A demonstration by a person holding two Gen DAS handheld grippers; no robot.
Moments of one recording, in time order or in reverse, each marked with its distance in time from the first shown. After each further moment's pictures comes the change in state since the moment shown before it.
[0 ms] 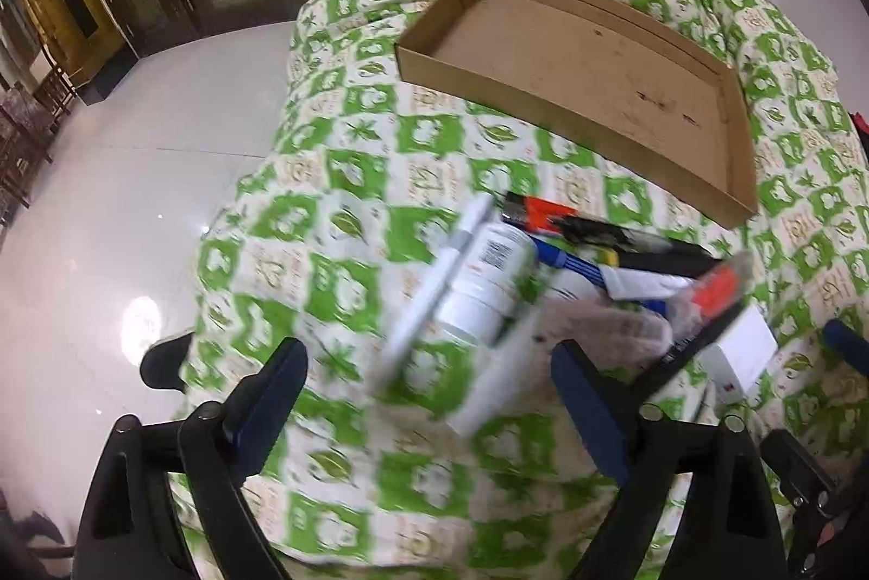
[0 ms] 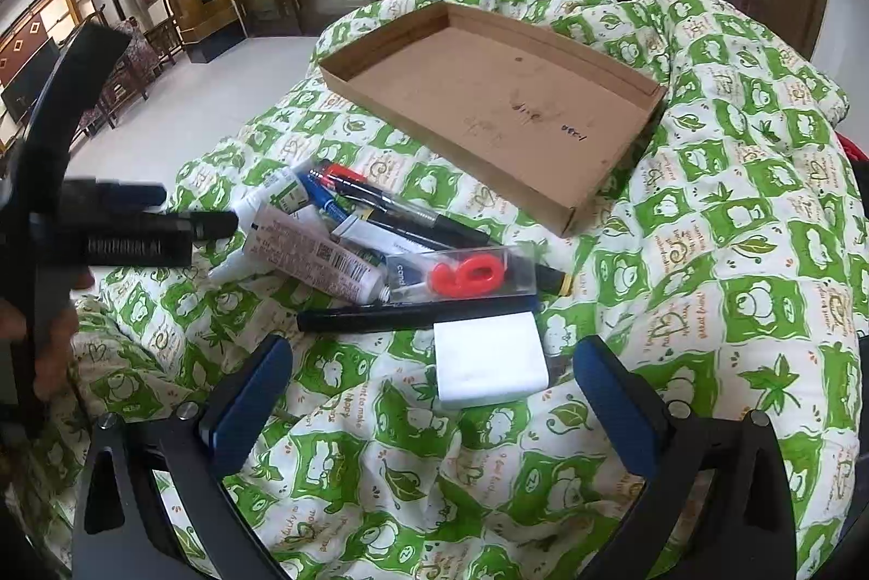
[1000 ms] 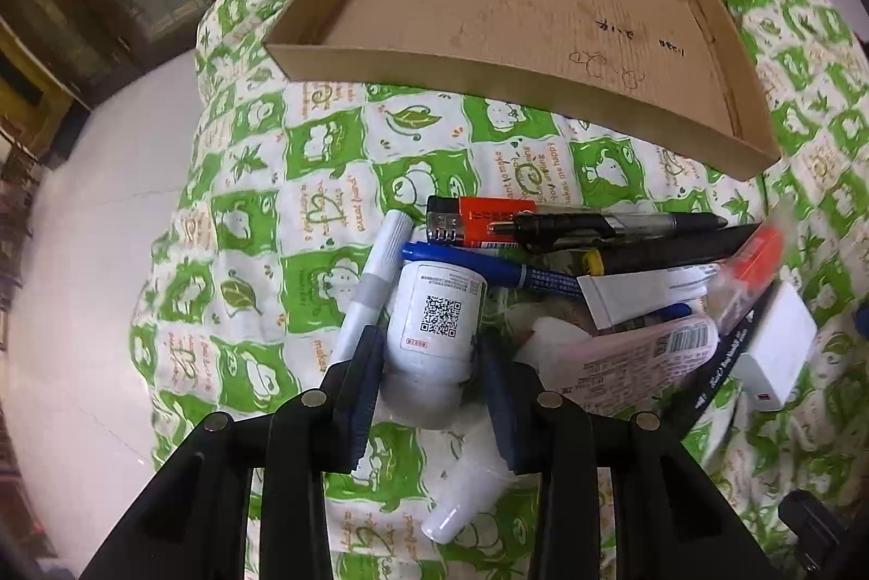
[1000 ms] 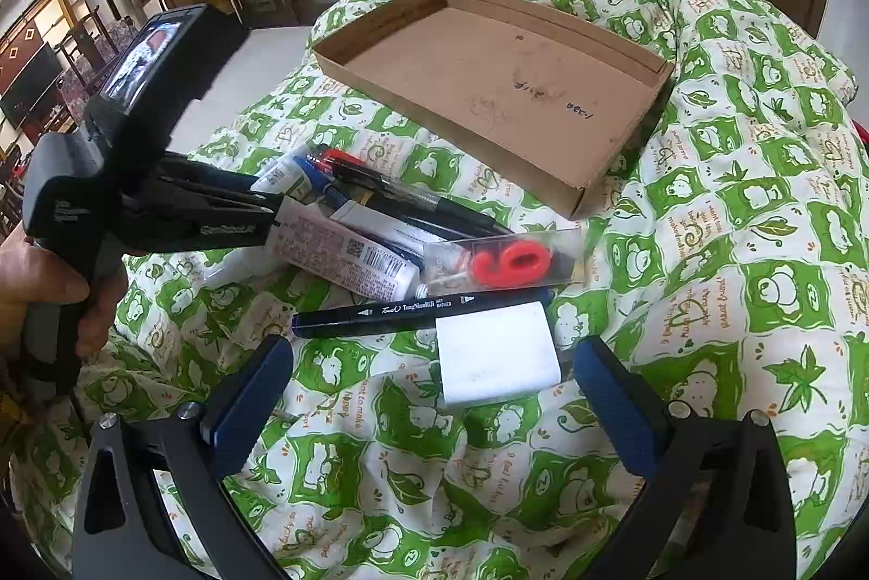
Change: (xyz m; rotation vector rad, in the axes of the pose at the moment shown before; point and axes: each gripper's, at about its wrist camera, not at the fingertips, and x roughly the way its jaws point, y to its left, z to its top) left arm 0.055 -0.049 0.029 0.214 0.075 0.005; right arm 0.015 -0.005 -0.001 0.023 0.040 0.016
